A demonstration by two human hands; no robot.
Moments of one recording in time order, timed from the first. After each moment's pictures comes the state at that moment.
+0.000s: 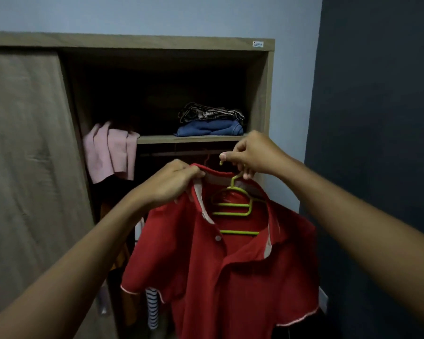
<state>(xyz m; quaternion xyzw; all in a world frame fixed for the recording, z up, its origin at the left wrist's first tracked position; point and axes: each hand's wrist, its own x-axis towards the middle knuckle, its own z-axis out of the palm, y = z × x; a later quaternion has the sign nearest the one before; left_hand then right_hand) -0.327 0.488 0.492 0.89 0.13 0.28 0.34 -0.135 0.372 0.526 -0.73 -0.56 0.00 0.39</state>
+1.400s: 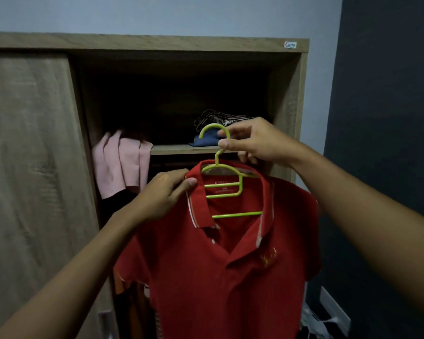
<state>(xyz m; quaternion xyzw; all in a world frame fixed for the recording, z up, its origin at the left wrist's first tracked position) -0.331 0.618 0.471 0.92 0.04 0.36 0.11 -0.134 0.449 0.570 -0.62 -0.64 0.07 0.45</state>
